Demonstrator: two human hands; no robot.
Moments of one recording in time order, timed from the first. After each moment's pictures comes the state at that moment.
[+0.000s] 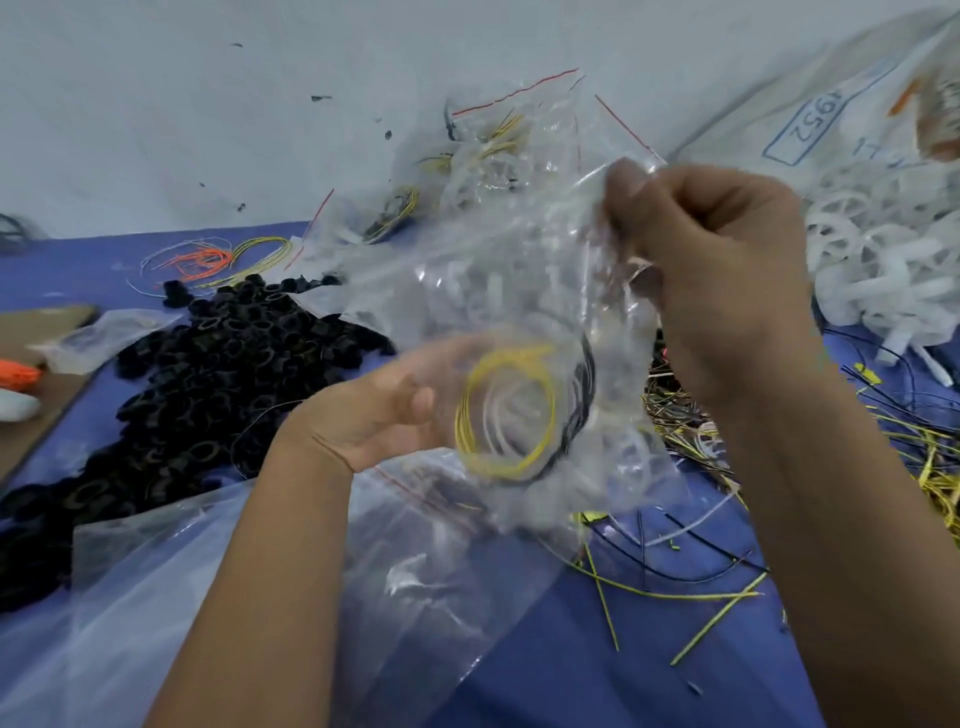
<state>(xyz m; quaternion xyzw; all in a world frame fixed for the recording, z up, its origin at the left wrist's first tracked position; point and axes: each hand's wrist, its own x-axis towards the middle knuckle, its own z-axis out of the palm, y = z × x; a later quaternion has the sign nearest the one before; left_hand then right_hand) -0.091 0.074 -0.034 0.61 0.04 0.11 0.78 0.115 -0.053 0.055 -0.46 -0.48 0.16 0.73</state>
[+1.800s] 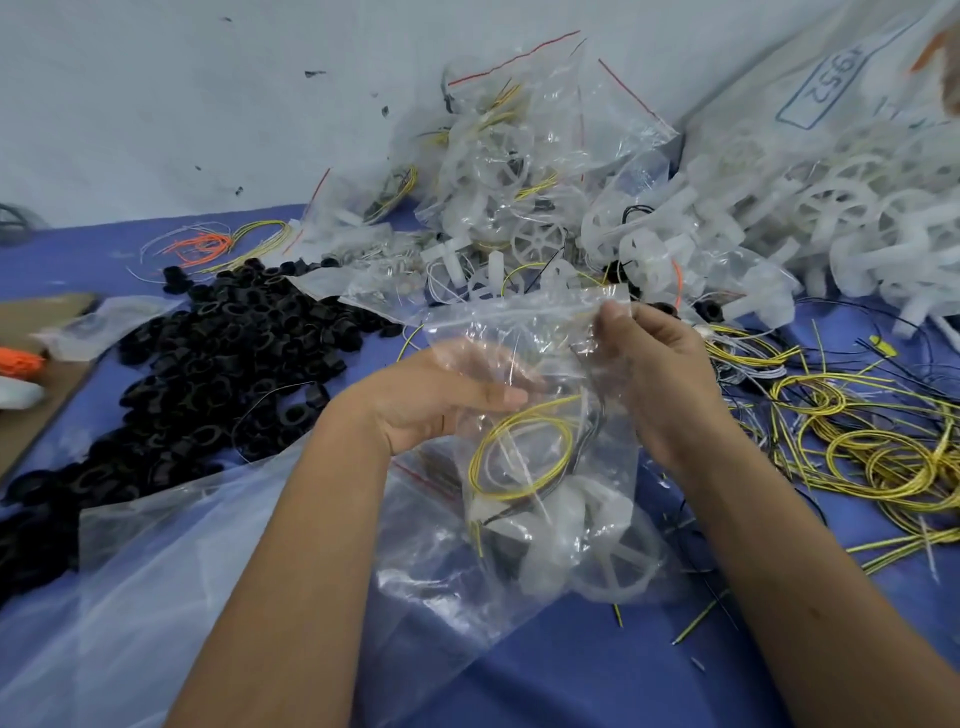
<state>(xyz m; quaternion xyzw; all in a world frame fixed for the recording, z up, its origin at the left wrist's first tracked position) -0.058 0.065 -0.040 0.65 0.23 0.11 0.71 0.137 -0.051 -0.051 -0.51 -0.35 0.34 0.71</state>
